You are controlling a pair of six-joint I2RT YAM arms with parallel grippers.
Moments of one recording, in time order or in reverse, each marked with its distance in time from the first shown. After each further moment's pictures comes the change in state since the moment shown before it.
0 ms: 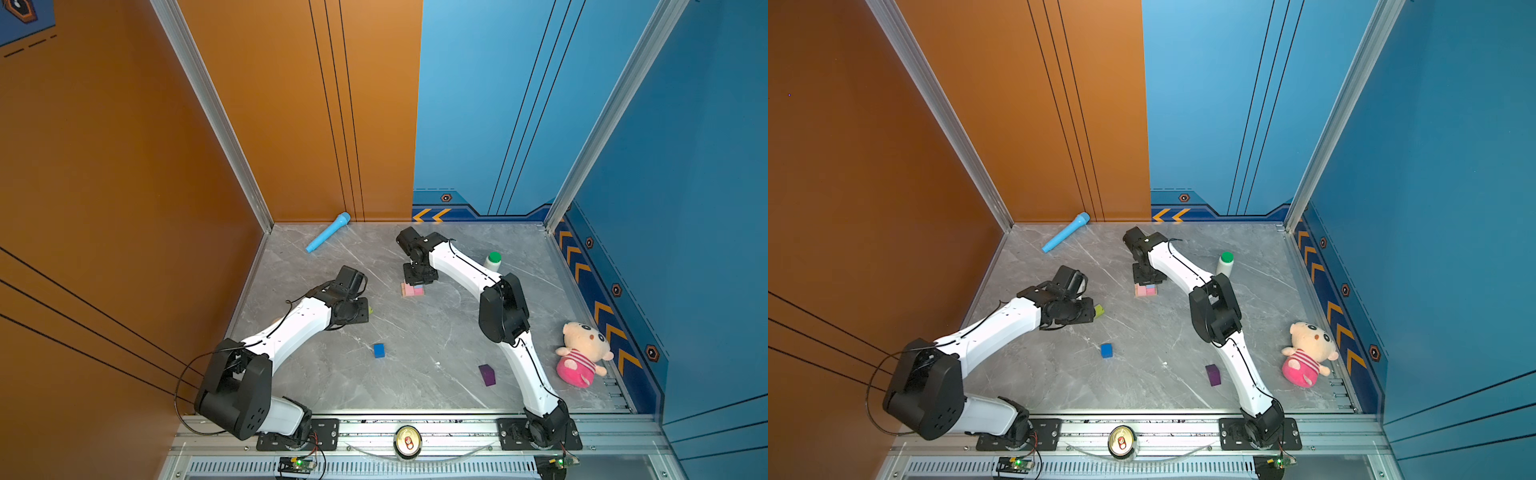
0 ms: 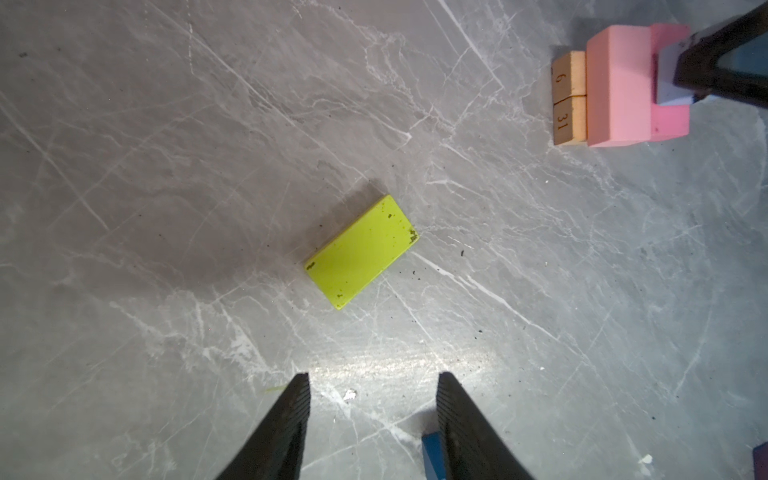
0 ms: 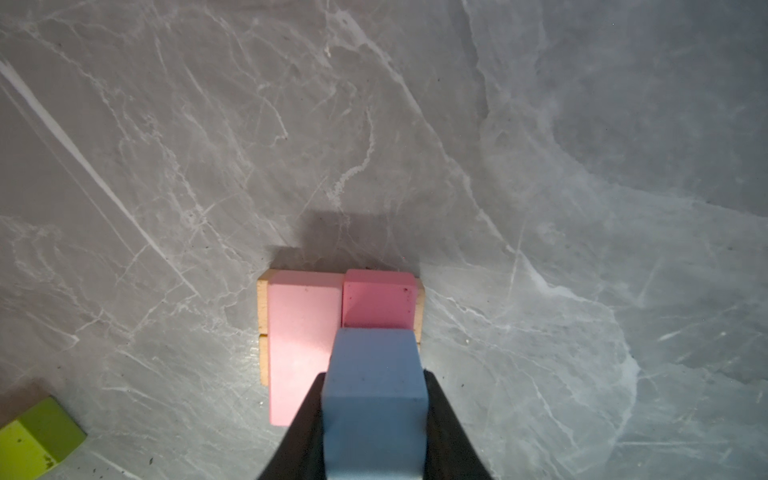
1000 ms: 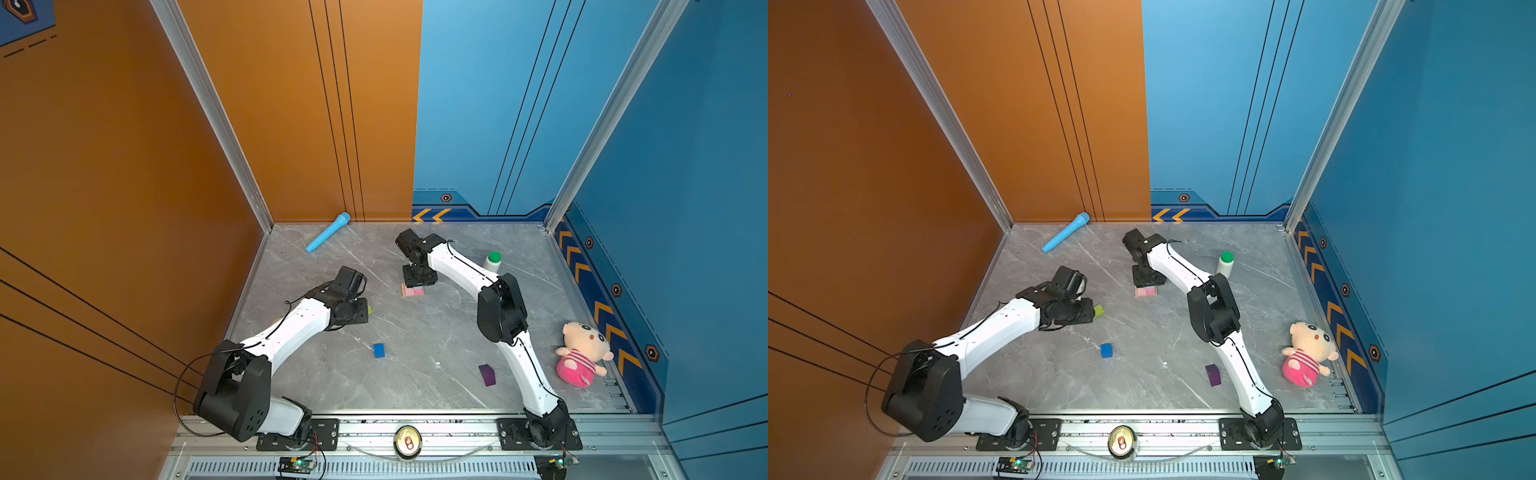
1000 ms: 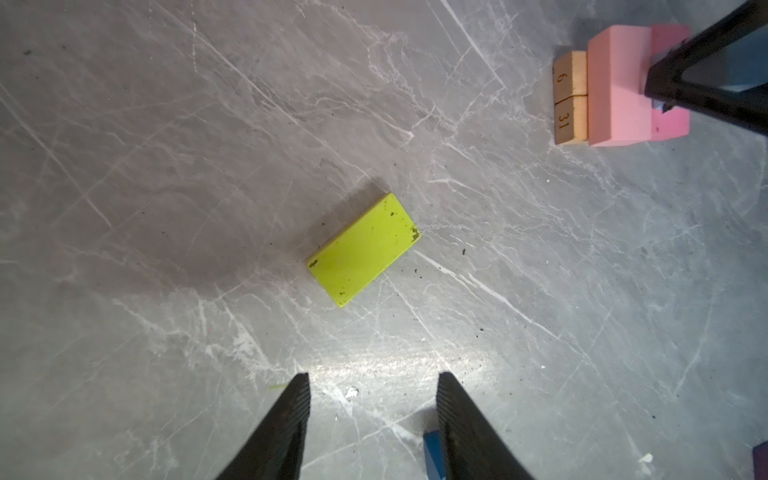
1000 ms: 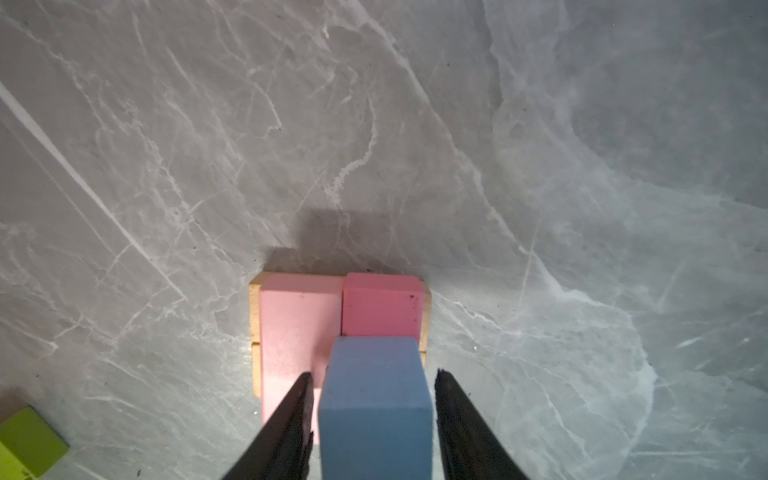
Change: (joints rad) left arm 0.002 -0.014 -0.008 0.000 0.001 0.000; right arm 0.003 0.018 0.001 0.000 -0.003 0.001
